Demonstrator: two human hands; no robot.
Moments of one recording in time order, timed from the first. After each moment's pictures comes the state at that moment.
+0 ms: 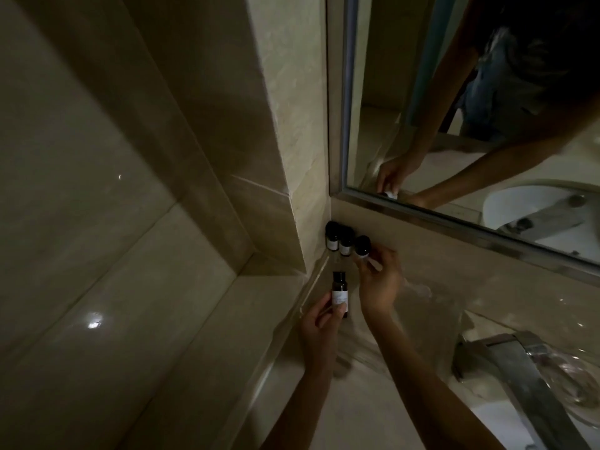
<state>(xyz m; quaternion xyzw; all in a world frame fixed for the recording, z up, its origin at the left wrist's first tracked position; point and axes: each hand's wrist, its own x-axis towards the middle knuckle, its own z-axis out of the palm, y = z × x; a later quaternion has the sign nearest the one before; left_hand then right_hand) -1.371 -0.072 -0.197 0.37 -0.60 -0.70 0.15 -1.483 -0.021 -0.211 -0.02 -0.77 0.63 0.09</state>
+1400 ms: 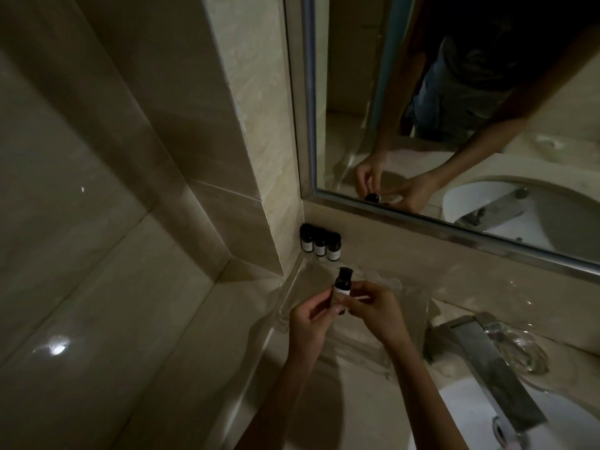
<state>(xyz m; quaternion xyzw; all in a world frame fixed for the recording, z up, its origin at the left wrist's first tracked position) -1.374 -0.071 -0.178 0.22 -0.64 -0.73 0.06 -1.438 0.046 -0.174 0.01 -0.78 0.60 -0.20</state>
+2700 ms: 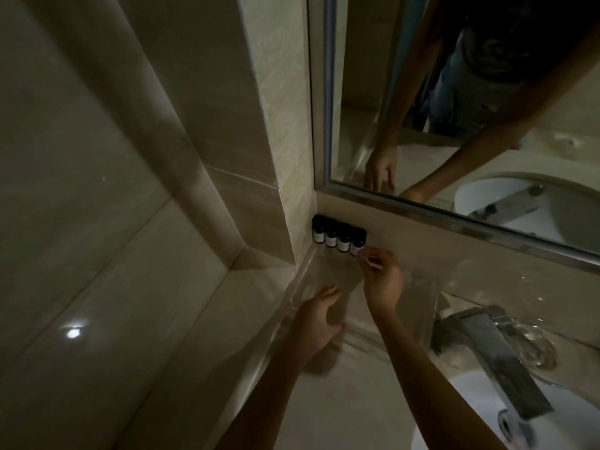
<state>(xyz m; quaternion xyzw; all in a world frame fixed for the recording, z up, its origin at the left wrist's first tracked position) -1.367 -0.099 -0.195 0.09 -0.90 -0.41 -0.09 -1.475 0.017 -0.221 -0.02 -0.84 0.54 0.09</state>
